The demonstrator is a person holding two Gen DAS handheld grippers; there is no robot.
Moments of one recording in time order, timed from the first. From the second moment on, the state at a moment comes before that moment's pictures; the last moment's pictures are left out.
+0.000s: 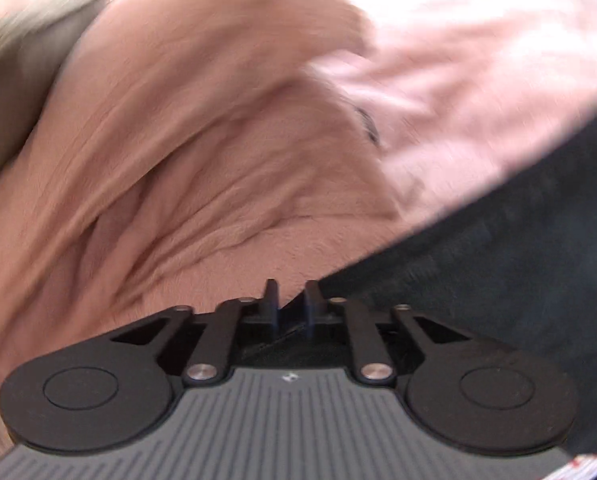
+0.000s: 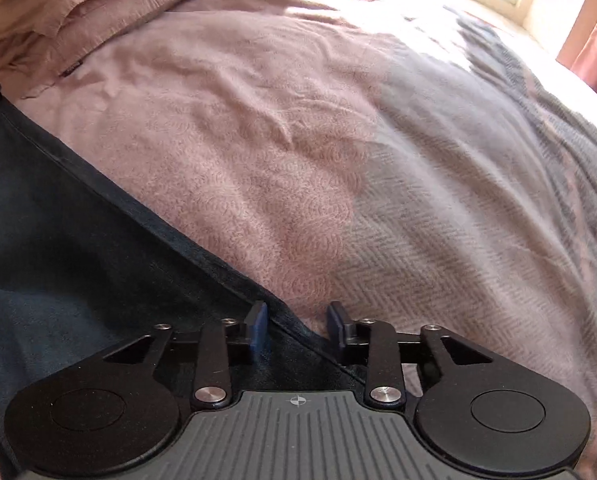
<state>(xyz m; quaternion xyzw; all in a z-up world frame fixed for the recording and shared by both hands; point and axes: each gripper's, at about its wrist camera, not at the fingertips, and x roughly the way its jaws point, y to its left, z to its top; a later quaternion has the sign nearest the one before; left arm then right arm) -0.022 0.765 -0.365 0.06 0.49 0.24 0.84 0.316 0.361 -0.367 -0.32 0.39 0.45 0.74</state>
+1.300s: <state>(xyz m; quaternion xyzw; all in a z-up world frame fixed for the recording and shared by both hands) -0.245 0.729 -0.308 -0.18 0.40 0.49 0.75 0.162 -0.013 -0.281 0.05 0.50 0.06 0.86</state>
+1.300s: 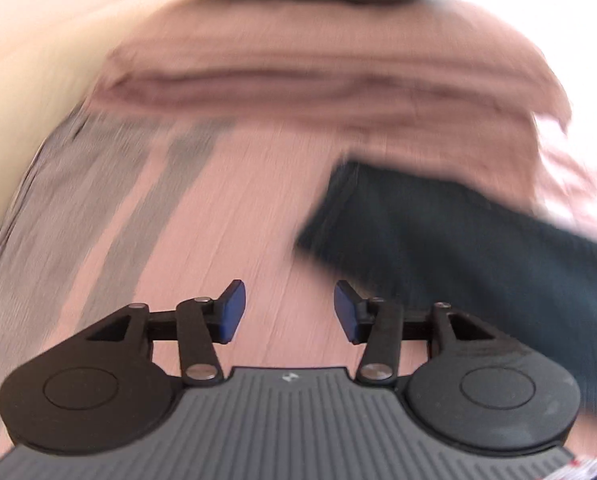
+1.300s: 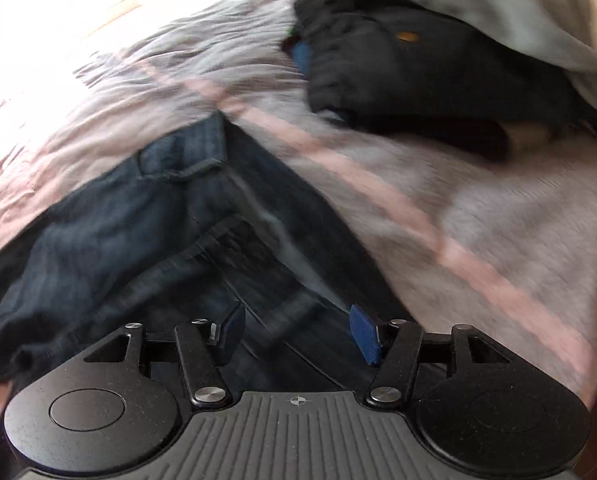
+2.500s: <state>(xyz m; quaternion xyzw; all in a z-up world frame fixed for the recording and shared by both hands) -0.415 0.705 -0.311 -0.22 0.38 0.42 0.79 0.066 -0.035 -0.268 0.13 0.47 -0.02 0.87</state>
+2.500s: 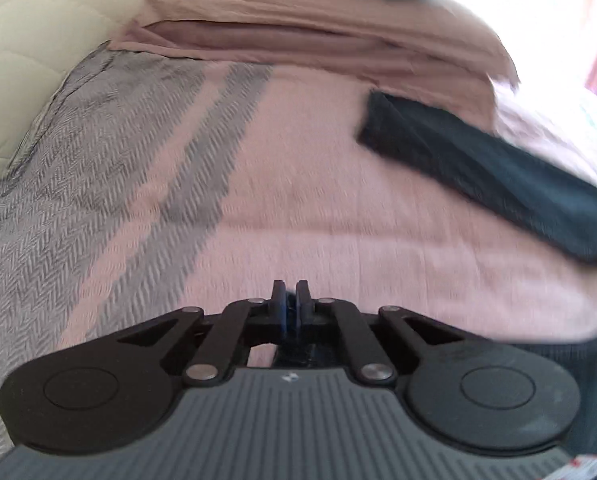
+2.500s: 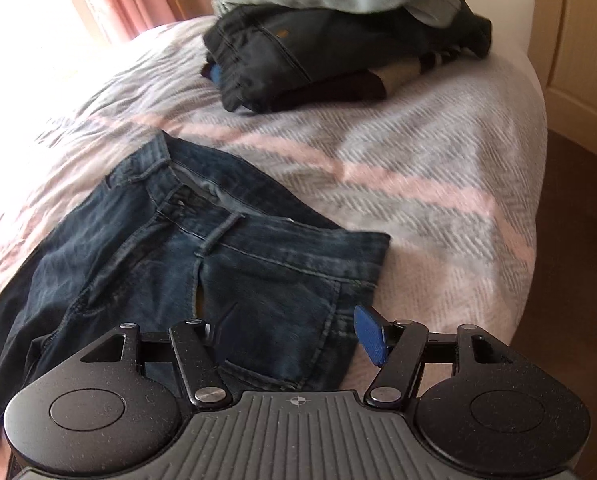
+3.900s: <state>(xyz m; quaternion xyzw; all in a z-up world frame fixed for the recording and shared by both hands) -0.352 0.301 -0.146 -0.17 0.53 0.34 0.76 -0.107 0.020 -0.144 -0.16 0.50 0.35 0.78</state>
